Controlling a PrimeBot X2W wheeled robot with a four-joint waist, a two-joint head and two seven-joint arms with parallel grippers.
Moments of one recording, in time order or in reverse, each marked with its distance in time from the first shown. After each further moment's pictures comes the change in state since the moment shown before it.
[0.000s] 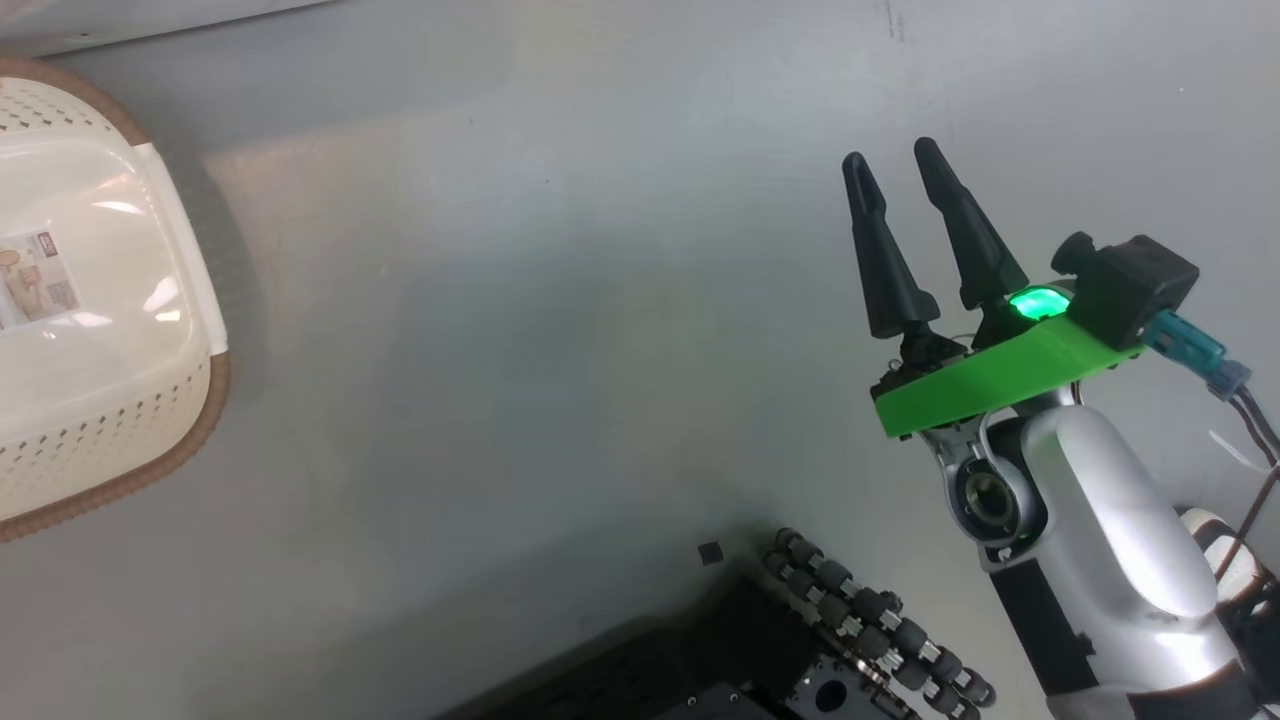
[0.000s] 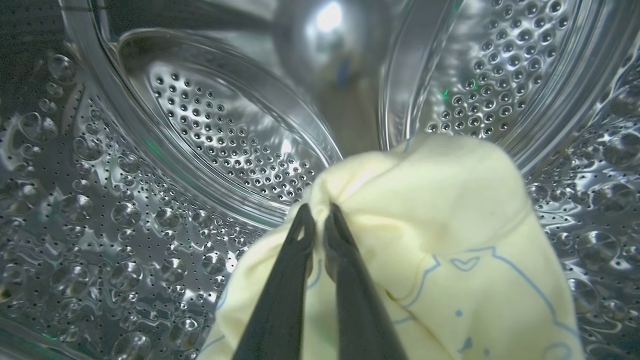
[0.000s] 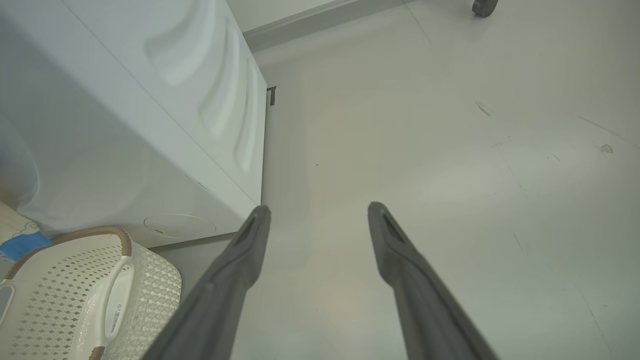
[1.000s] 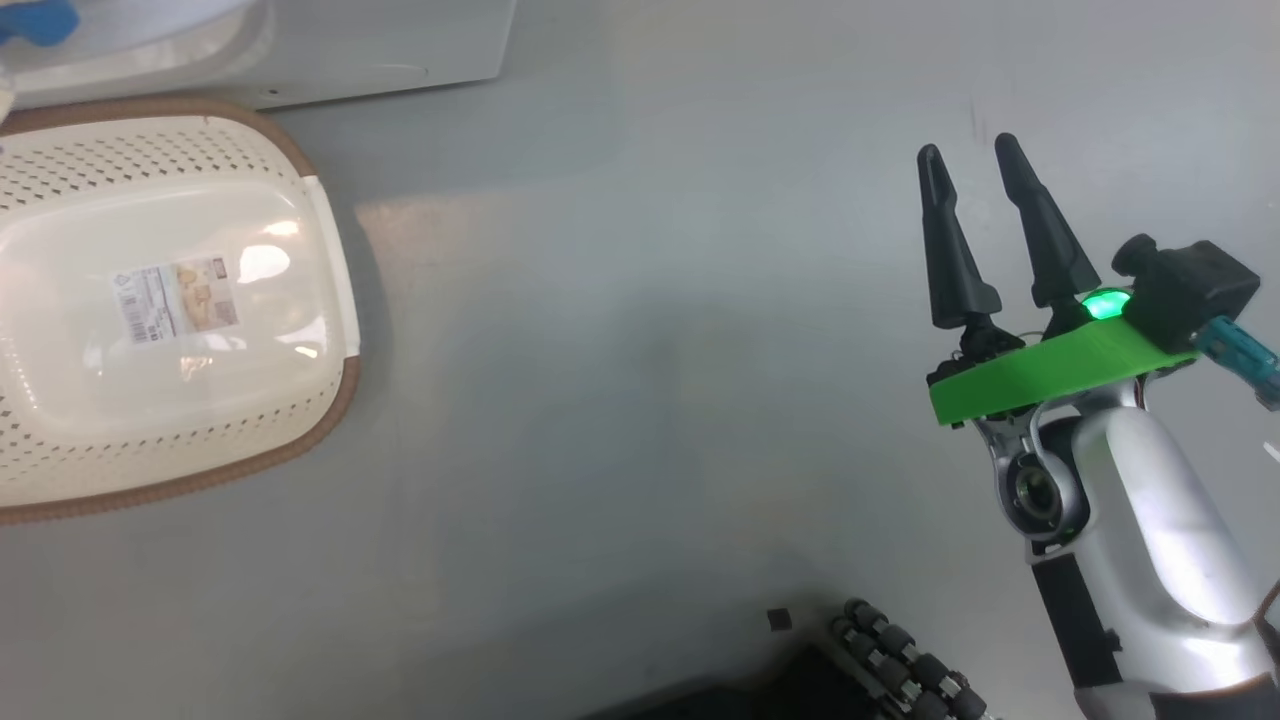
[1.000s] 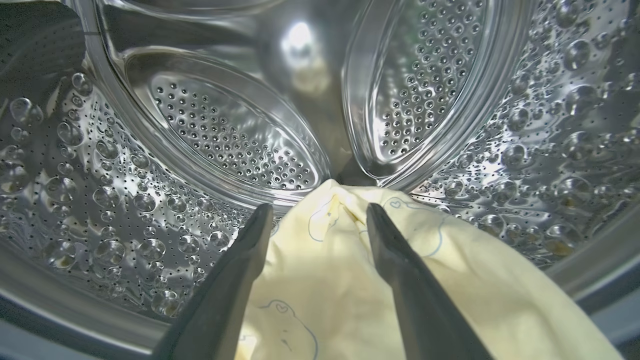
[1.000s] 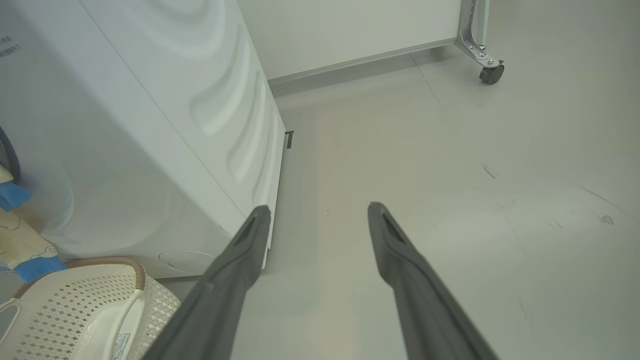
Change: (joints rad) left arm 0.312 -0.076 -0.049 -0.113 -0.115 -0.014 -0.045; right arm 0.019 0.000 -0.121 0.018 -0.120 0.000 0.000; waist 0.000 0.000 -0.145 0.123
